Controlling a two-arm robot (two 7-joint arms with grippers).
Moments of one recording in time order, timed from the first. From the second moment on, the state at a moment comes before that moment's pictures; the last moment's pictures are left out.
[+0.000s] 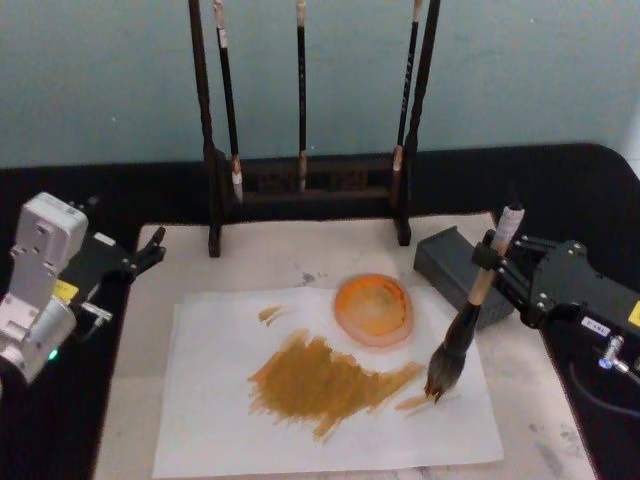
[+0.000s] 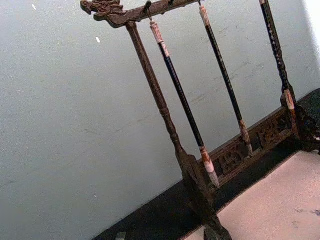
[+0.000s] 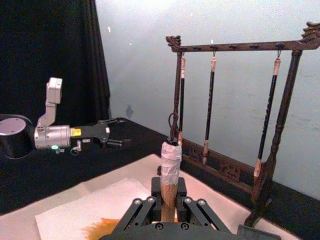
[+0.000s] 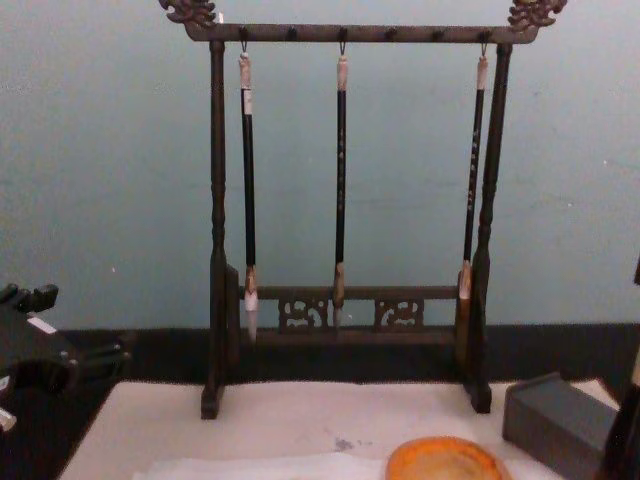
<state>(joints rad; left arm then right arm) -0.20 0.60 0.45 -1.41 -0.25 -0.12 0.03 -0.08 0.74 -0.21 -1.77 0.72 -0.11 0.60</state>
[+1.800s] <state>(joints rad) -0.20 0.60 0.45 -1.41 -0.25 -0.12 0.03 -0.13 0.76 -0.24 -1.82 0.67 -0.10 0.62</state>
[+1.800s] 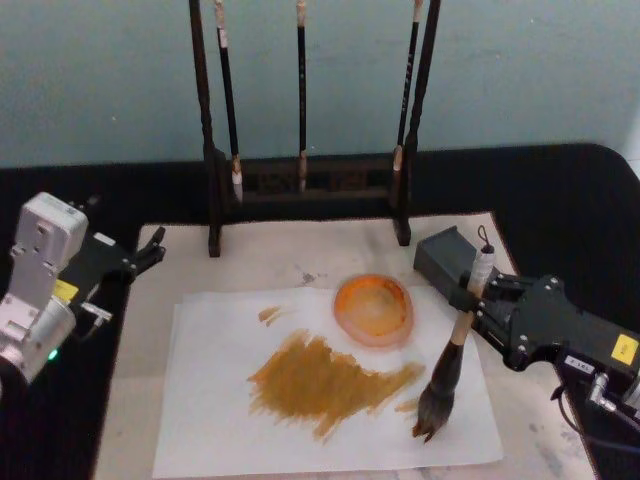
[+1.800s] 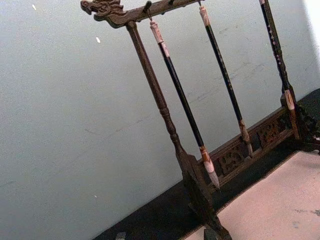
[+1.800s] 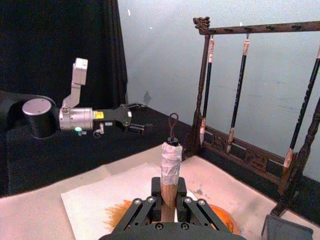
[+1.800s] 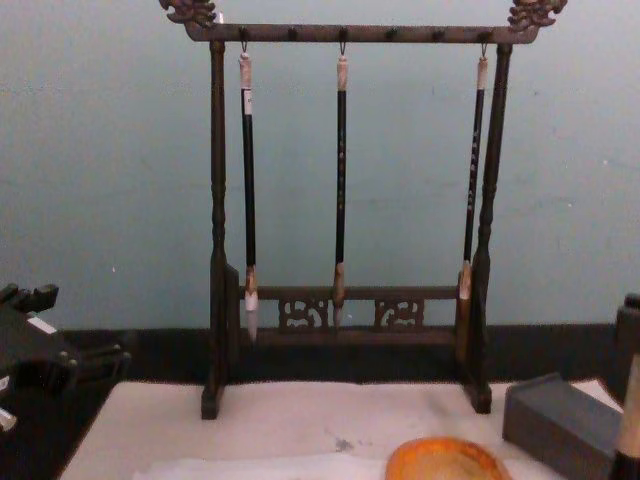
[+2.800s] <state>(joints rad) -0.20 0.60 0.45 -1.41 -0.25 -0.12 0.03 -0.17 0.77 -0.17 -1.83 0.60 -0.11 0.56</state>
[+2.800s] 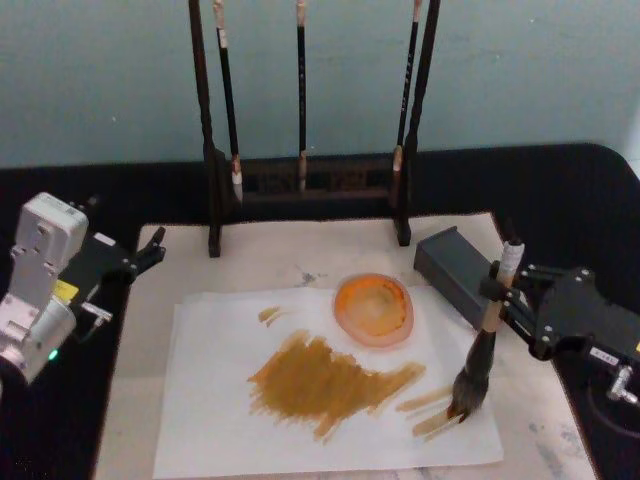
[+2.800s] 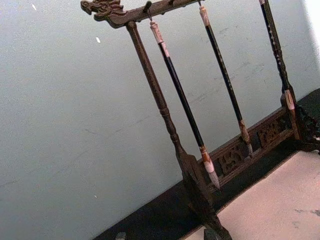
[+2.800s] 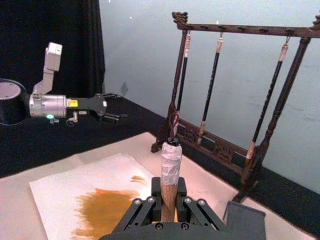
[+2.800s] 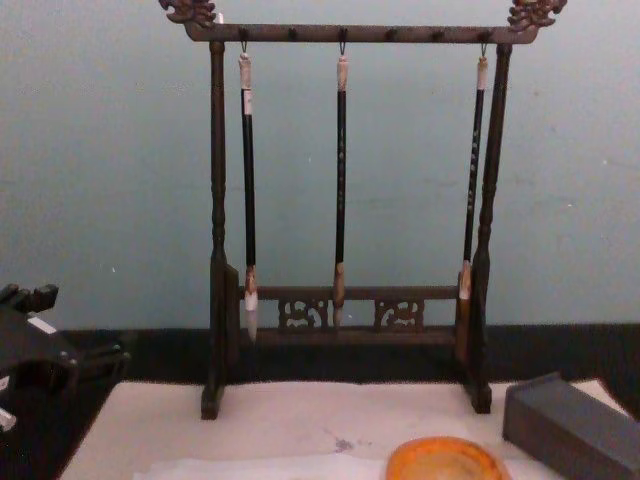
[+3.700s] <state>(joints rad) -0.20 0.60 0.45 -1.41 -0.25 -0.12 0.03 -0.13 0.71 -0.13 -1.84 0.64 -0.15 0.60</state>
